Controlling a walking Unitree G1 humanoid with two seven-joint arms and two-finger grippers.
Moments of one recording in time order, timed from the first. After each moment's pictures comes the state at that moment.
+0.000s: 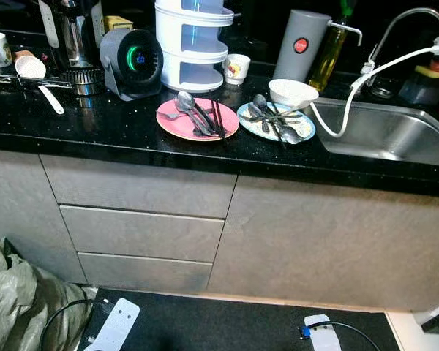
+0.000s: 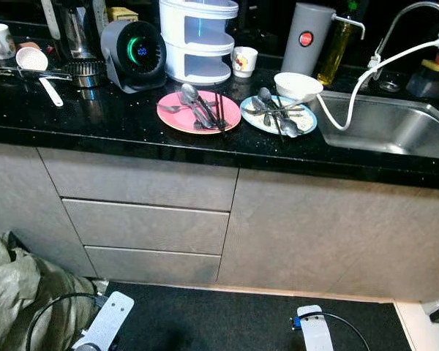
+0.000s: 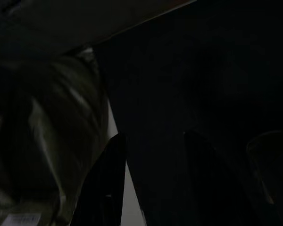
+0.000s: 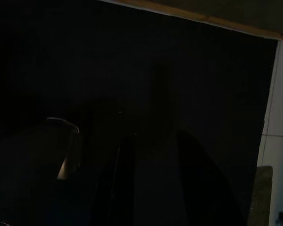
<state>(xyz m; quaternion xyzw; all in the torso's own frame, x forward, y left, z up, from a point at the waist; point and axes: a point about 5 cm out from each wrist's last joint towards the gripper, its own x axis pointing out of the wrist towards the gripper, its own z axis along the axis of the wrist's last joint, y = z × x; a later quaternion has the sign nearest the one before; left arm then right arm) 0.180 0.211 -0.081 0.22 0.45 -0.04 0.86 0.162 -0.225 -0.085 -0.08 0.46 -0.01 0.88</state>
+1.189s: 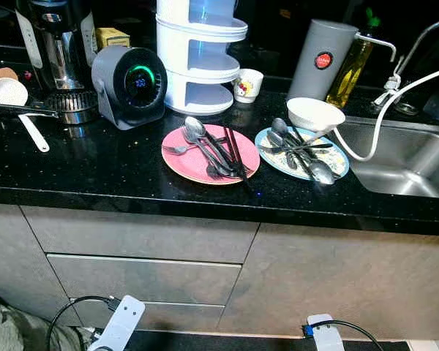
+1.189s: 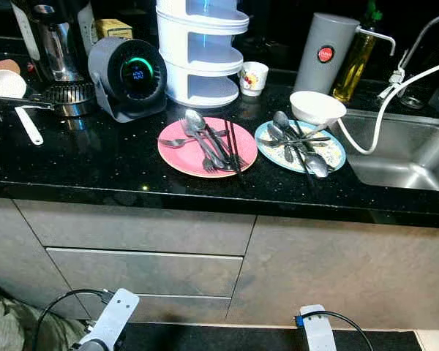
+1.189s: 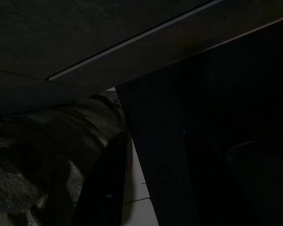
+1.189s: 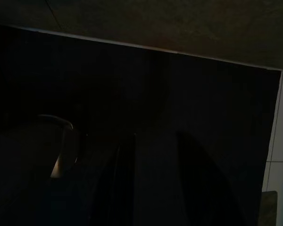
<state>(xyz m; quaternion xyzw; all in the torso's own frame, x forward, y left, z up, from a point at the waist) 0.187 0.203 -0.079 0.22 0.44 -0.05 0.87 0.162 -0.229 -0.084 -0.08 0.46 -0.02 0.88</state>
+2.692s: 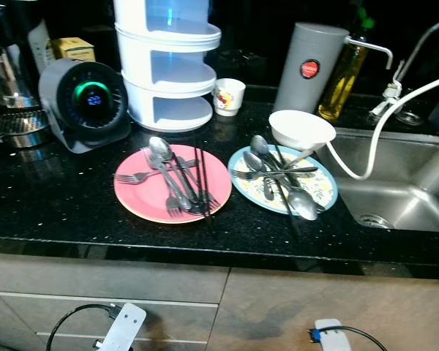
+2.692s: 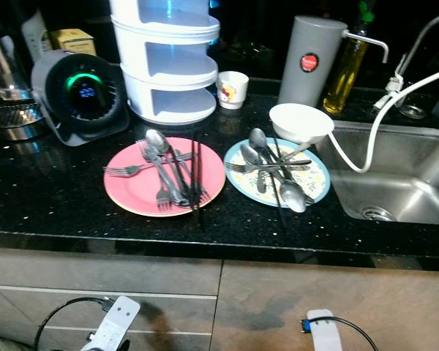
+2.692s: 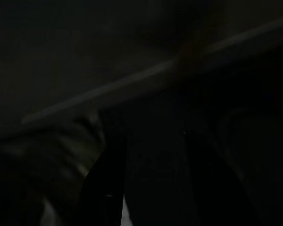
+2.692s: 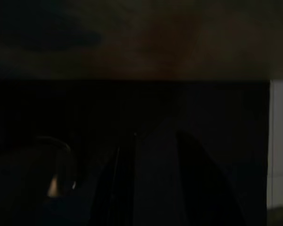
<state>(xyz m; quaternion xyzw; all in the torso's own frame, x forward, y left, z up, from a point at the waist) 0.161 0.210 -0.088 0.19 0.45 -0.07 0.87 0.141 -0.250 -0.085 -0.04 0.45 -0.09 0.89</state>
